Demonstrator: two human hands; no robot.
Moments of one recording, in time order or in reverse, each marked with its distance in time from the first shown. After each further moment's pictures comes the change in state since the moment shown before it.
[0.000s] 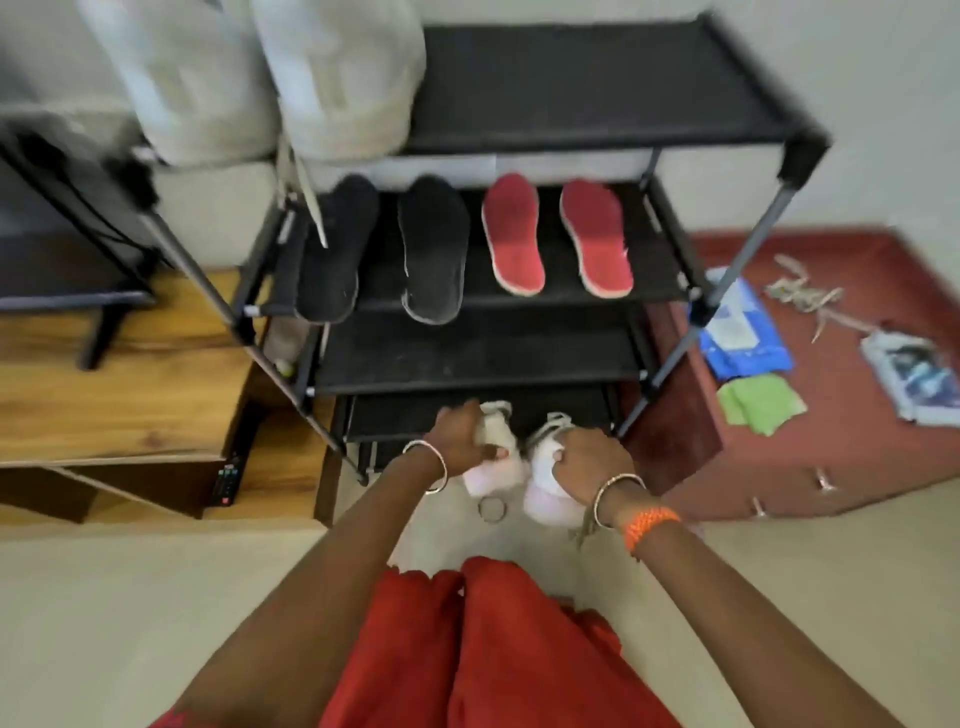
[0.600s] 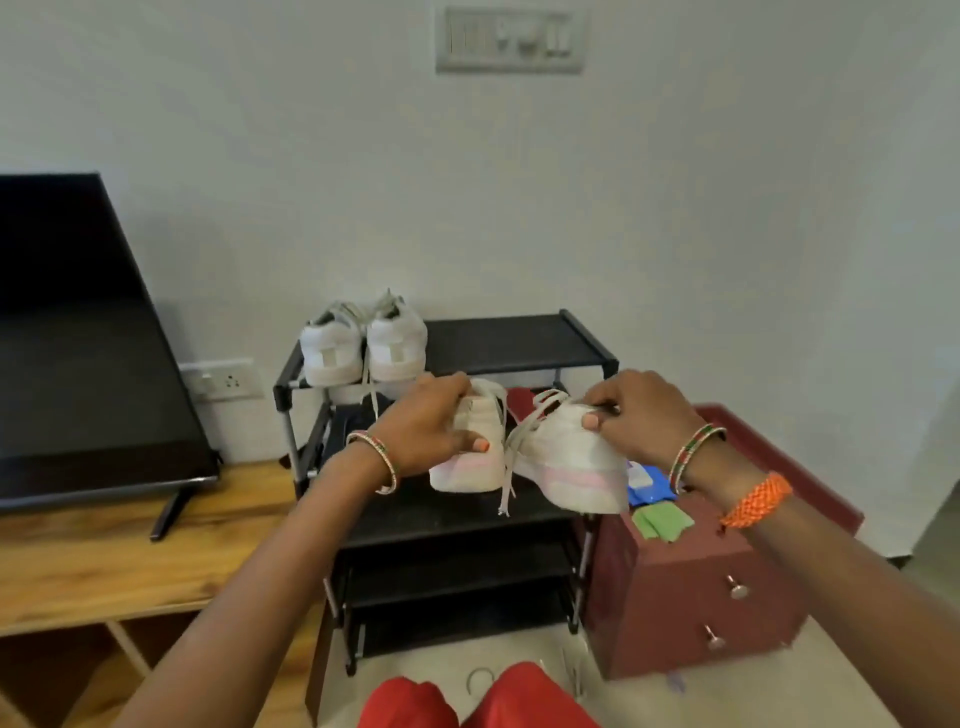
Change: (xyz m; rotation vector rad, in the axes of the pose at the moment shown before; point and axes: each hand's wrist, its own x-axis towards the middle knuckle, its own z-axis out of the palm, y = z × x) left_hand -0.246 0.133 -0.180 0.165 0.483 0.568; right_hand -0.266 -0.045 -0.228 0.052 0.639 -0.208
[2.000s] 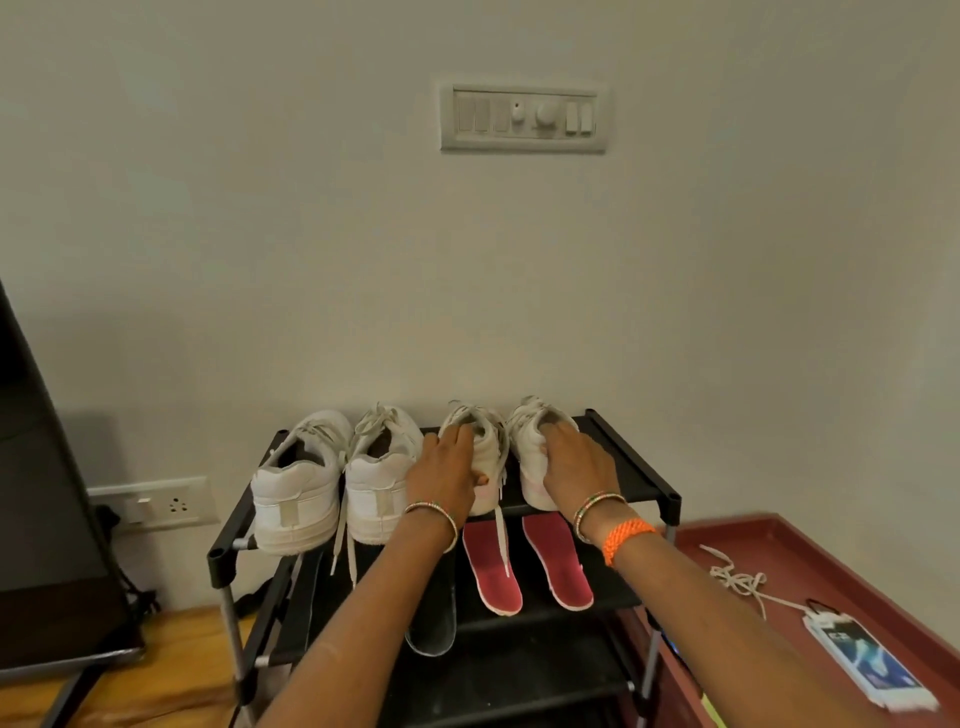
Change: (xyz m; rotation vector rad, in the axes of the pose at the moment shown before) left_hand 0.204 -0.118 0.037 0.344 0.284 -0.229; right_hand 0.250 0.017 0.107 -0.083 0.248 -0.006
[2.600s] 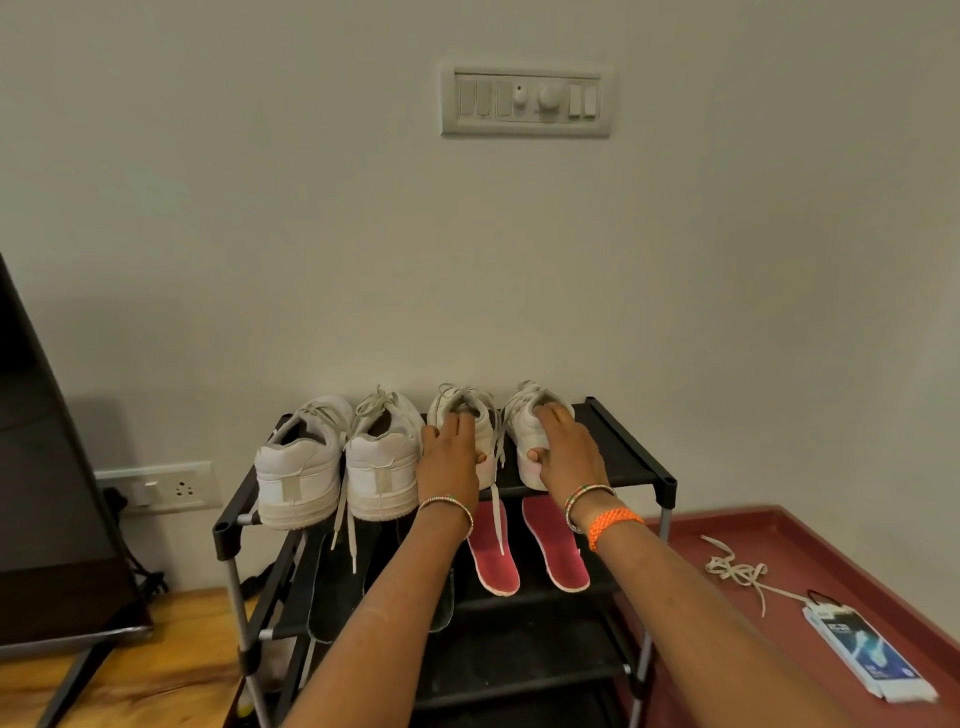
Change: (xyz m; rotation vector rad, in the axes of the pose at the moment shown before) left_hand -0.001 0.009 0.023 -0.026 0.107 -0.088; right_hand 0.004 0.009 0.022 0.209 0.055 -0.005
